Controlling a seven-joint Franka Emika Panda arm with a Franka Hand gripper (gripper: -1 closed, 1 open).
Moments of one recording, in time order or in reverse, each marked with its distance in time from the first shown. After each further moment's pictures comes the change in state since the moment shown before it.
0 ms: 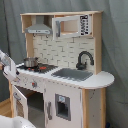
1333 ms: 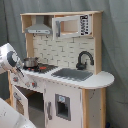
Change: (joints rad) arm -0.107 0.281 0.062 -0.004 -0.003 0.104 -0.287
